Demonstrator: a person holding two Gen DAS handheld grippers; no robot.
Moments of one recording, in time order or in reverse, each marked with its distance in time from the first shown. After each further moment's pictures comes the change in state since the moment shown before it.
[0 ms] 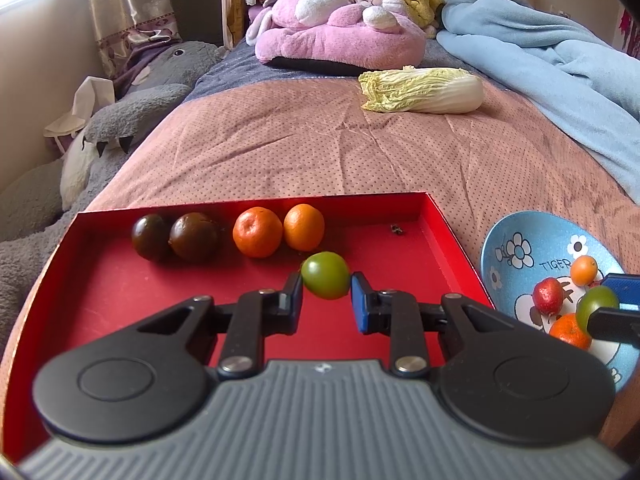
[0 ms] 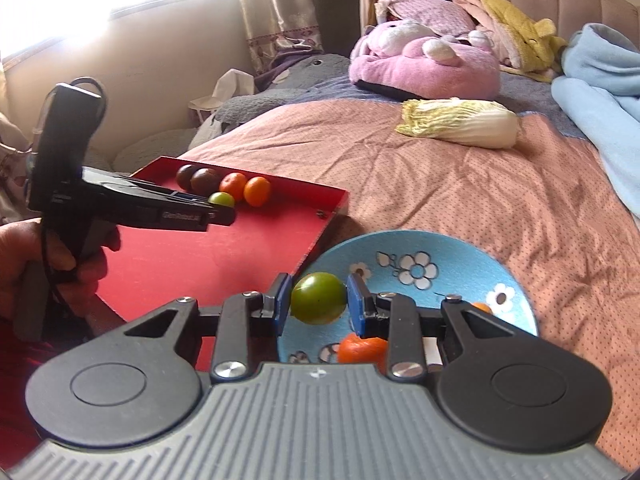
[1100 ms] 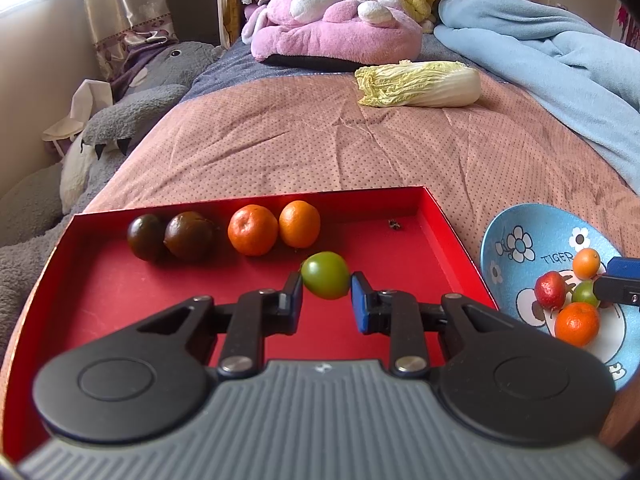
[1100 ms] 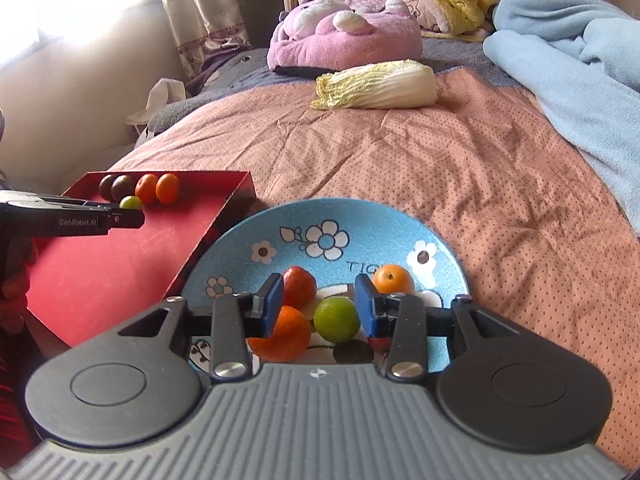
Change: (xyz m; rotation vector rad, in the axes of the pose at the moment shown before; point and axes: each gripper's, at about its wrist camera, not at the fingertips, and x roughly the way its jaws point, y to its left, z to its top) left arm 0.003 -0.004 -0.002 0.014 0.005 0.002; right arm 0.015 -0.056 -0.021 0.150 0.008 -0.124
